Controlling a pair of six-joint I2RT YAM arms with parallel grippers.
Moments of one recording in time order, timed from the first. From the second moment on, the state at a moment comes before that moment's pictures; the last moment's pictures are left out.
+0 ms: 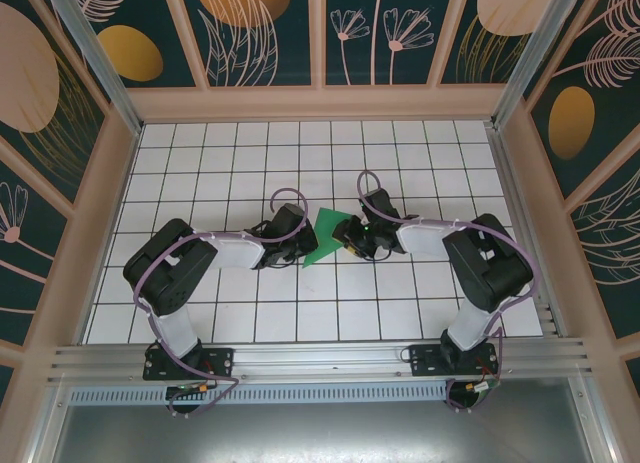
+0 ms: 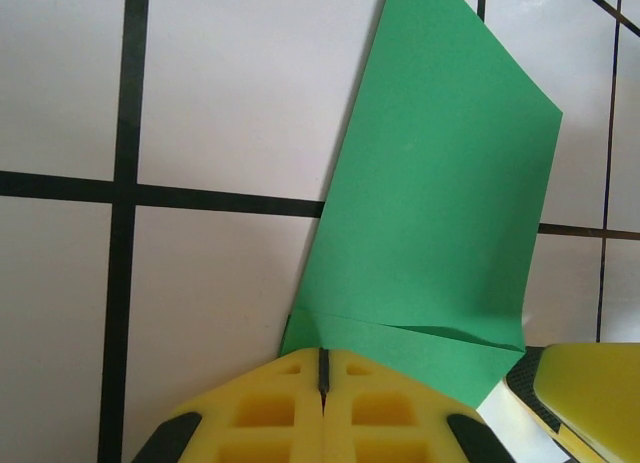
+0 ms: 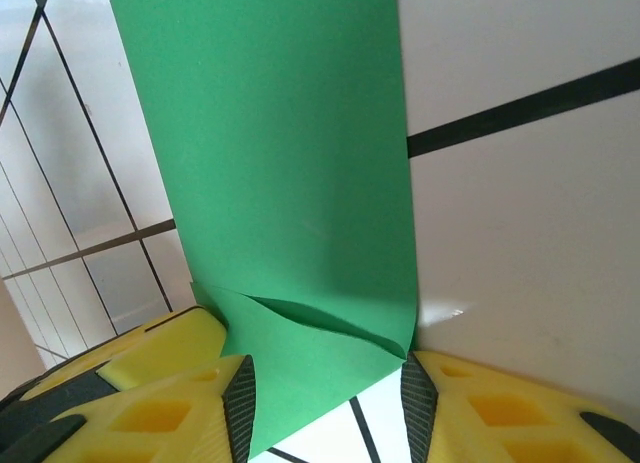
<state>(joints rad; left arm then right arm) -0.72 1.80 0.80 0.14 0.08 -0.97 0.57 1.72 0.81 -0.03 -0.37 1.07</state>
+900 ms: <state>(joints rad) -0.72 1.80 0.80 0.15 0.08 -0.97 0.57 1.69 0.73 0.16 -0.46 1.10</state>
